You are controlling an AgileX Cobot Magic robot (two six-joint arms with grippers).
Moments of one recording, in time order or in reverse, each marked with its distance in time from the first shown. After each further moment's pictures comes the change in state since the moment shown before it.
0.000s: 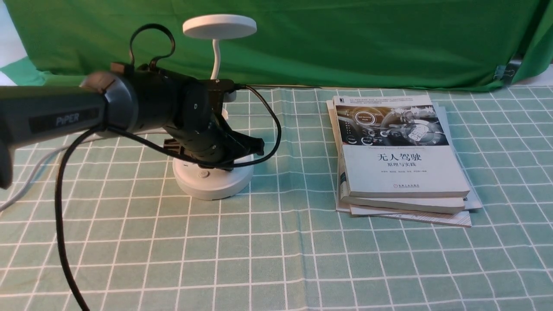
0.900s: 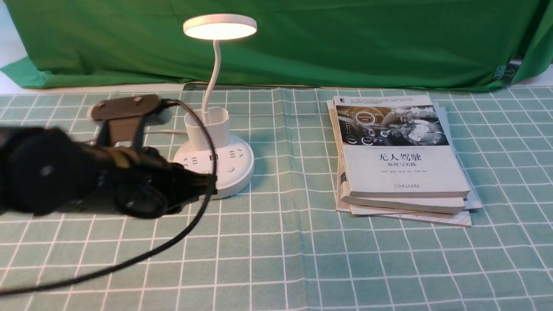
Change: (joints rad) right arm 0.000 0.000 0.000 0.000 0.001 0.000; left arm 0.000 -0.773 0.649 -0.342 -0.196 0.253
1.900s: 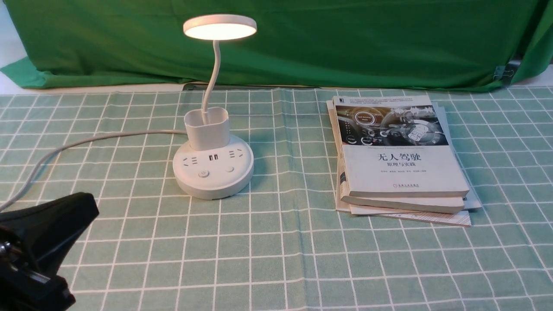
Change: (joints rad) right arm 0.000 0.000 0.000 0.000 -0.002 0.000; left arm 0.000 -0.817 0.386 0.025 -0.138 0.151
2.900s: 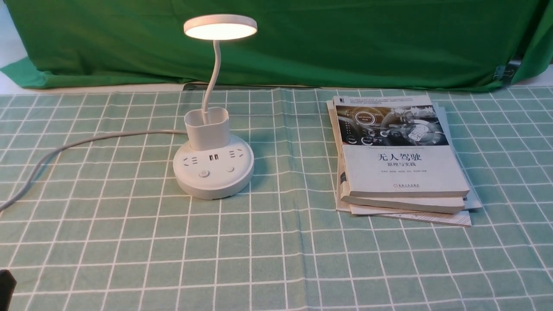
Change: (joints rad) right arm 0.000 -0.001 0.000 0.000 0.001 0.000; left arm 0.383 -0.420 0.366 0.338 0.042 -0.224
